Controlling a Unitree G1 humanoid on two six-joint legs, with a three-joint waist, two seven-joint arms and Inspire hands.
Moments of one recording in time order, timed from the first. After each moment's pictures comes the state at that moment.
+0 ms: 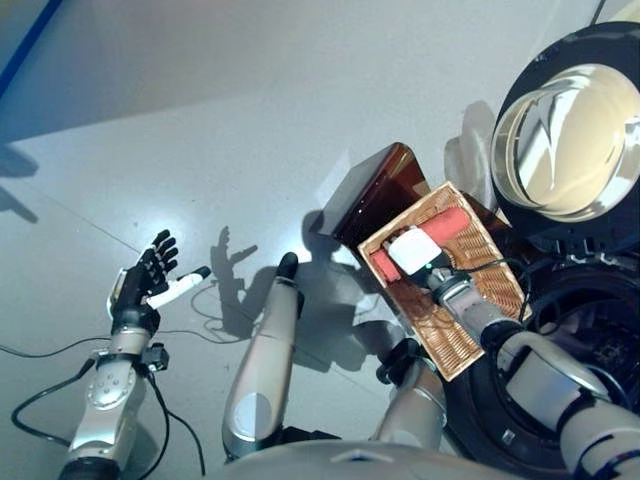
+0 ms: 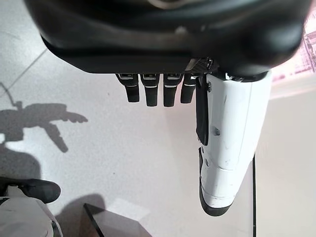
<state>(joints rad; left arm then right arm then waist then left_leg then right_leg) 0.23 0.49 0.02 0.23 -0.46 -0.32 0.04 -0.62 -0.53 0.86 1.12 -1.17 0.06 -0.50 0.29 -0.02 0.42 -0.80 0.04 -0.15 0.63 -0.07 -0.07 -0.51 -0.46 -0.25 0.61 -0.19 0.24</state>
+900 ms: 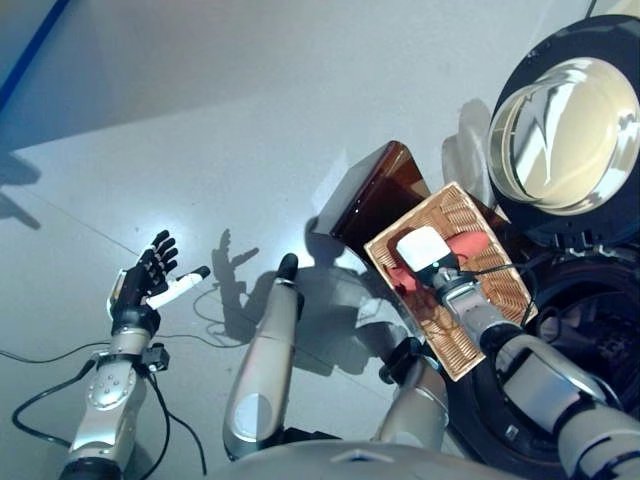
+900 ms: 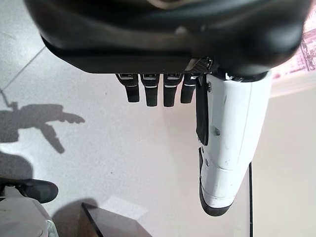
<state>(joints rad) 0.23 0.49 0.02 0.23 -0.46 -0.32 0.05 -0.60 -0.52 0.79 1.11 -1.13 0.09 -0.50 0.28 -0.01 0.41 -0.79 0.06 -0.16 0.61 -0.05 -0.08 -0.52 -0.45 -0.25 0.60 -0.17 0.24</state>
